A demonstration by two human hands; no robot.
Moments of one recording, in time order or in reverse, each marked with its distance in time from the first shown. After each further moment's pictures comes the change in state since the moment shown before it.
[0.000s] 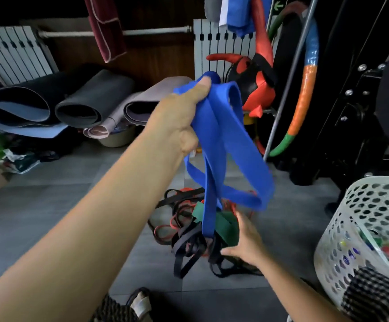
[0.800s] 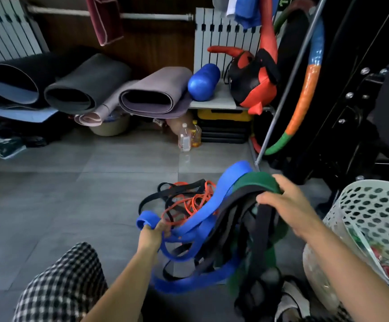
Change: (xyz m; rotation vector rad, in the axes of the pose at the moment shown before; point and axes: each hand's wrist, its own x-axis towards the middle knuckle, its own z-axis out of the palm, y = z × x) left_hand 0.003 -0.222 -0.194 0.436 0.492 -0.385; right_hand -0.035 -0.090 -0.136 0.567 0.193 0.052
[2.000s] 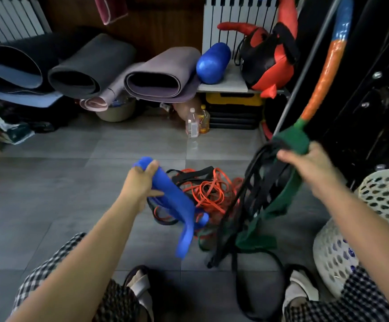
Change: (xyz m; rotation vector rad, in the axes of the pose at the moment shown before) left_hand -0.004 0.103 -0.025 -0.064 -0.052 0.223; right_hand 0.075 0.015 -0.015 -0.044 0.239 -0.002
